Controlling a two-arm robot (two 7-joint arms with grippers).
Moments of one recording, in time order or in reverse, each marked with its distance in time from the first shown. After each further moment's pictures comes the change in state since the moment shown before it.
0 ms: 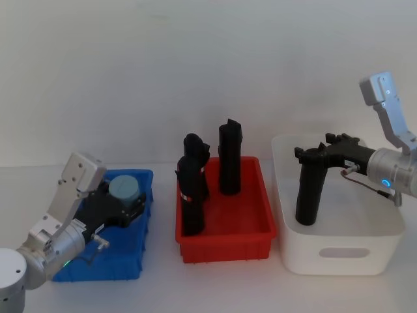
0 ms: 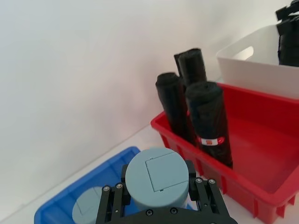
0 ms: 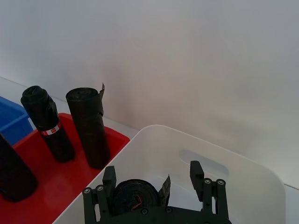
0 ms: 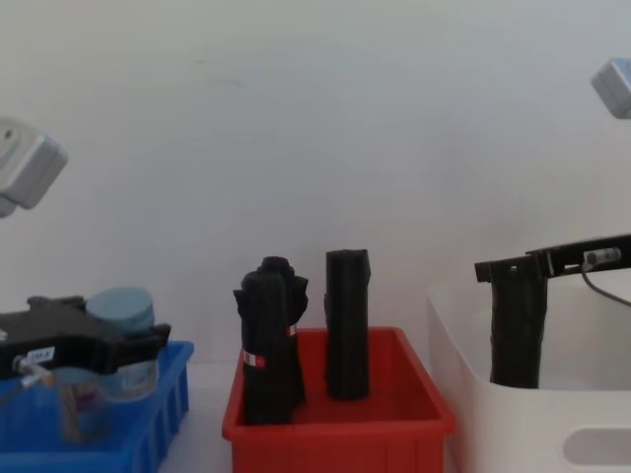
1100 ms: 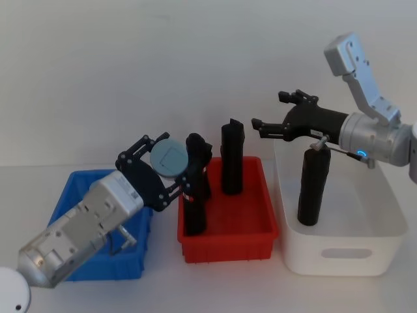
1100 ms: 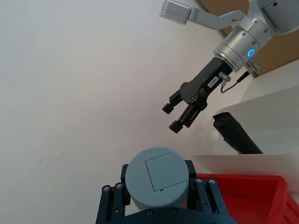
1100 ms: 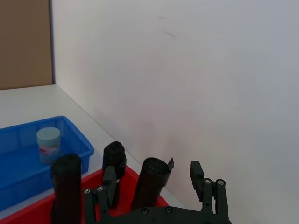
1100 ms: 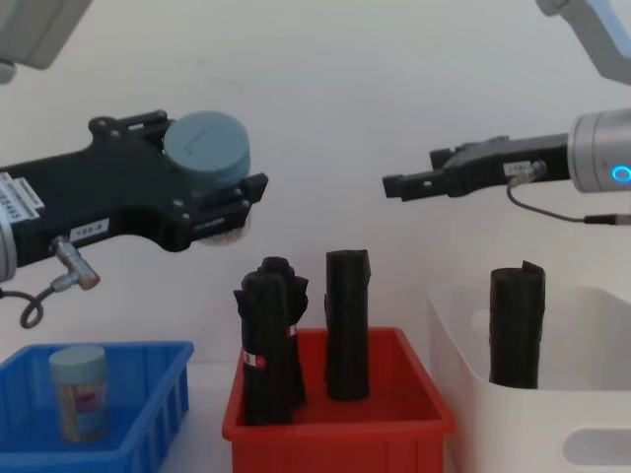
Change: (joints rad) left arm 0.116 0.071 0.022 -0.326 0.241 -0.323 0.030; right arm 0.081 -0.041 -0.051 -0.046 -0.106 -0.189 0.202
